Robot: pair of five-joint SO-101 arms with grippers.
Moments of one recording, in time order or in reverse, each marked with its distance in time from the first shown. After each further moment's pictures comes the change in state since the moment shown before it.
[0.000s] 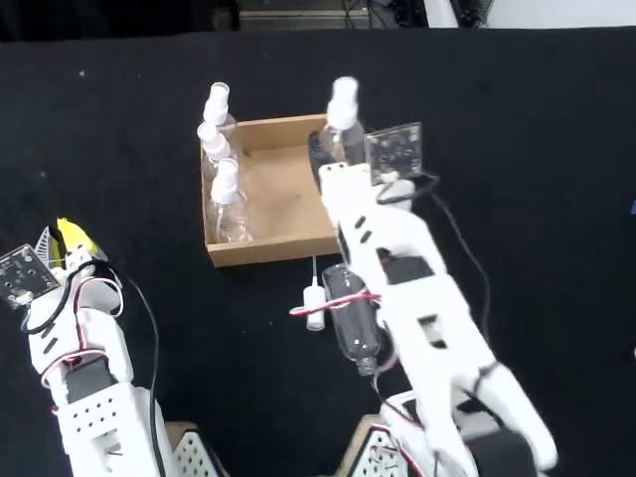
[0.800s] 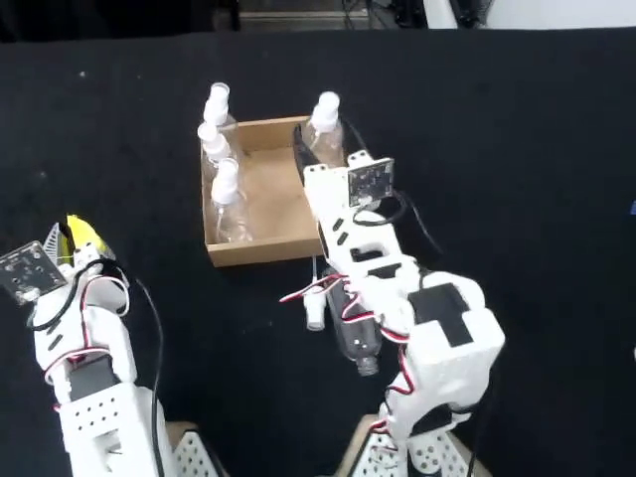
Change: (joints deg) left arm 2.3 0.0 0.0 0.0 -0.1; right arm -0.4 42.8 -7.3 -49.8 0.0
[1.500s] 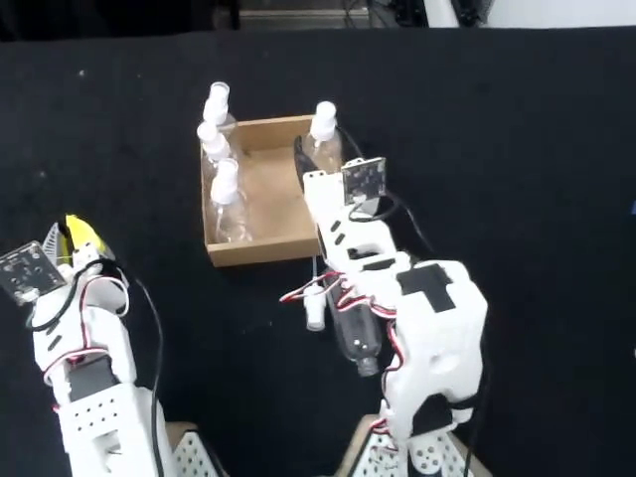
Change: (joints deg) left arm 0.0 0.0 0.0 0.0 0.0; right arm 0.6 10.0 -5.3 -0.1 0.0
